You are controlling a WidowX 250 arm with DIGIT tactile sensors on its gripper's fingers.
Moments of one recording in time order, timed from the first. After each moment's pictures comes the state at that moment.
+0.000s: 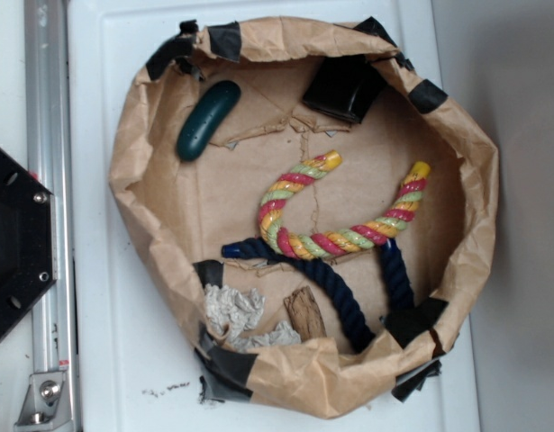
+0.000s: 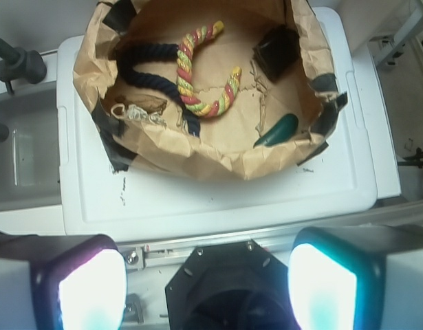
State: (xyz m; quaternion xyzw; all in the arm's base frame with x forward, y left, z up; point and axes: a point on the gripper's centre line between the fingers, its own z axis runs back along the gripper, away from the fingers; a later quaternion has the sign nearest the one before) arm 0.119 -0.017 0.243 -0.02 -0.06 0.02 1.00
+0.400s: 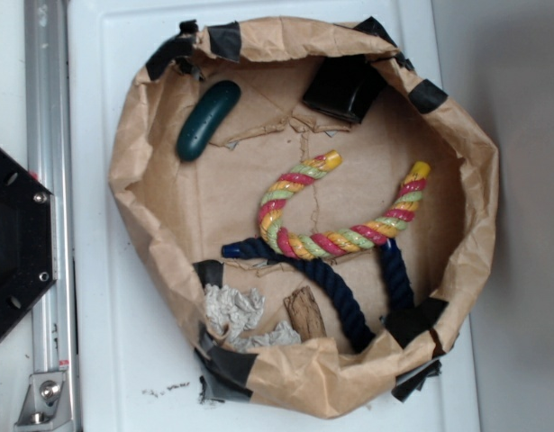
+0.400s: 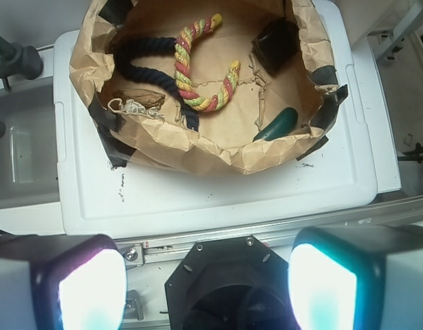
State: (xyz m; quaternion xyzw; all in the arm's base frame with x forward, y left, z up) arm 0.120 -0.016 0.240 -0.02 -0.06 0.02 1.00
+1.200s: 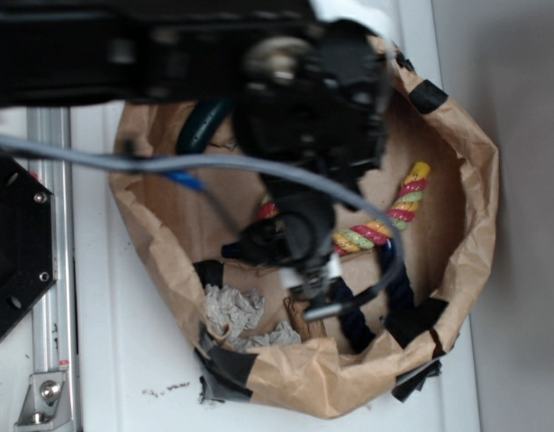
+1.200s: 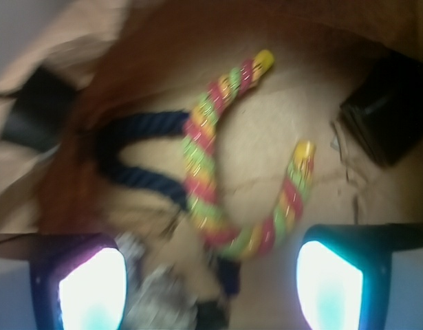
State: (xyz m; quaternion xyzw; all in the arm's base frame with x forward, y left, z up) arm 0.272 -0.014 0.108 -0.11 -0.03 0.05 0.99
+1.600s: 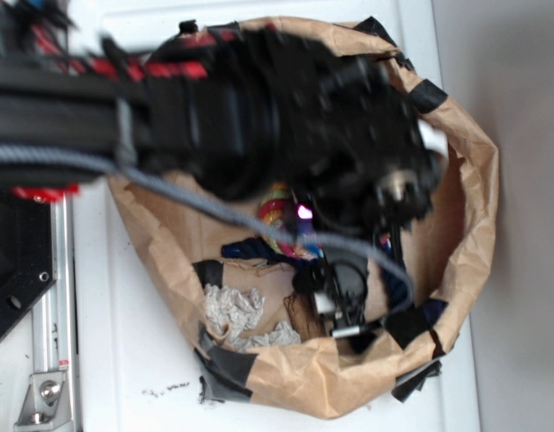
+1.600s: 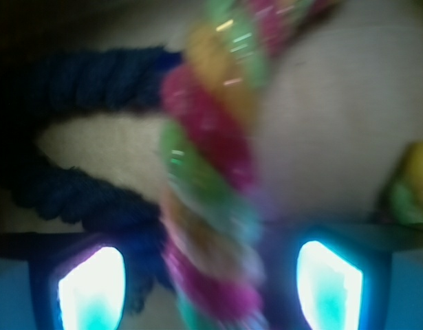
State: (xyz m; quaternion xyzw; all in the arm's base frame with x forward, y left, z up) arm 0.284 -0.047 0.037 -0.08 0.03 0.01 1.00
